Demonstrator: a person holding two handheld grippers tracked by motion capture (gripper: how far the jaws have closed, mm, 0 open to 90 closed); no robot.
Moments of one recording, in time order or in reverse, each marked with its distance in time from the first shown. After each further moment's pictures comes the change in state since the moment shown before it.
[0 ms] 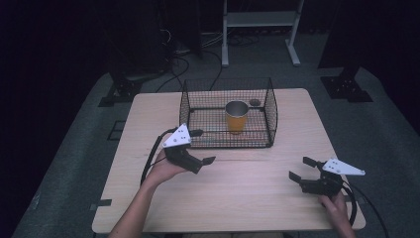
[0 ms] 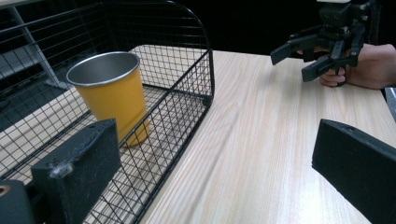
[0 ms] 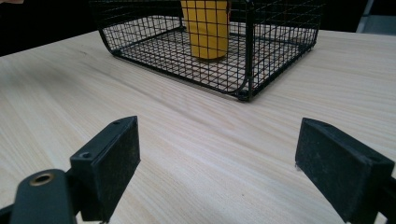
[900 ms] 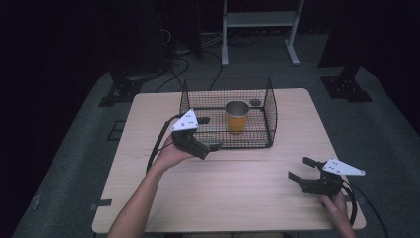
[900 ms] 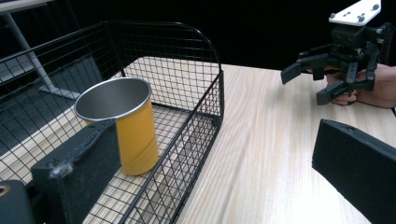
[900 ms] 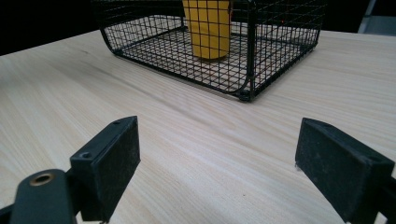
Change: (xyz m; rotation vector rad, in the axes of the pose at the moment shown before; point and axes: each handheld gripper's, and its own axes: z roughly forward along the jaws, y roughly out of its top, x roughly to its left) left arm 0.022 0.027 0.021 -0.013 -0.020 0.001; right arm 0.000 0.000 0.000 0.000 0.005 -0.003
